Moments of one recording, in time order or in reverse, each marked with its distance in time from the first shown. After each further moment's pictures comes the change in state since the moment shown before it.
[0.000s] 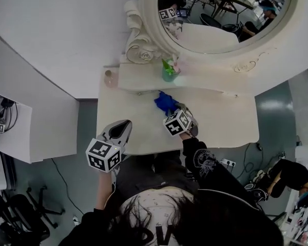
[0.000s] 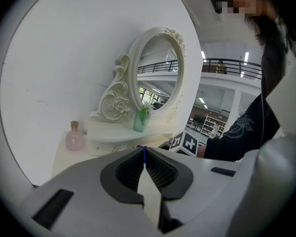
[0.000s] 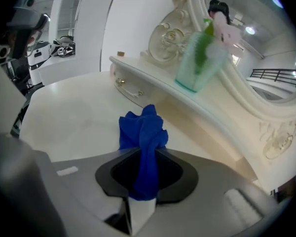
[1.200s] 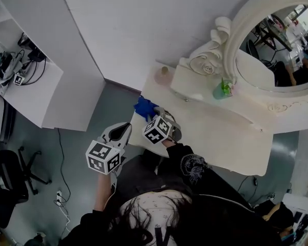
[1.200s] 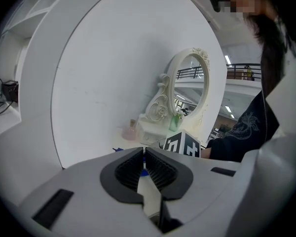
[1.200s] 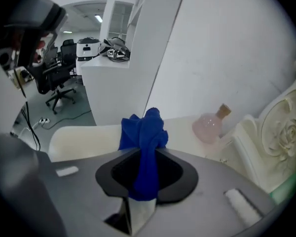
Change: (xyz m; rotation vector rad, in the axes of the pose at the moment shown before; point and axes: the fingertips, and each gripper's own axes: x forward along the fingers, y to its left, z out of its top) left arm -0.136 0.101 -0.046 -0.160 -0.072 0.271; right arm 0.018 0.257 0.162 -0.375 -0.150 0.311
